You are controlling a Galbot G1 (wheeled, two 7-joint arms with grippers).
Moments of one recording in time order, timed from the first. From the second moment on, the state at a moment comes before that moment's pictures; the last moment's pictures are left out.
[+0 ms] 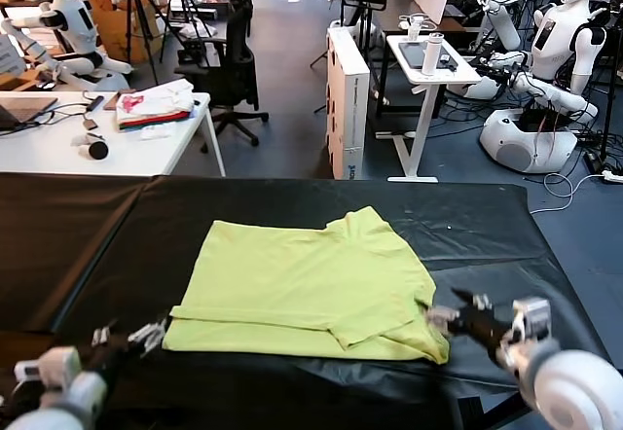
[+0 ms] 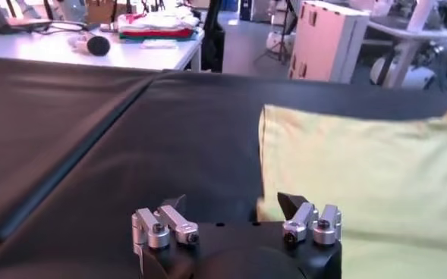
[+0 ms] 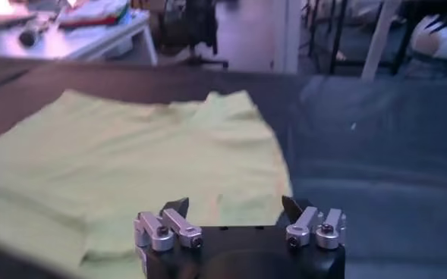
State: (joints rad) left arm 1.55 -0.97 -0.75 -2.16 -0.93 0.58 -0.30; right arm -1.12 0.82 0.41 2.02 1.00 -0.72 0.25
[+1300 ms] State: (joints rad) left arm 0.69 -1.03 -0.28 -1.33 -0.82 0.61 -0.04; right arm -0.56 1.00 0.00 1.48 0.87 -0.74 0.17
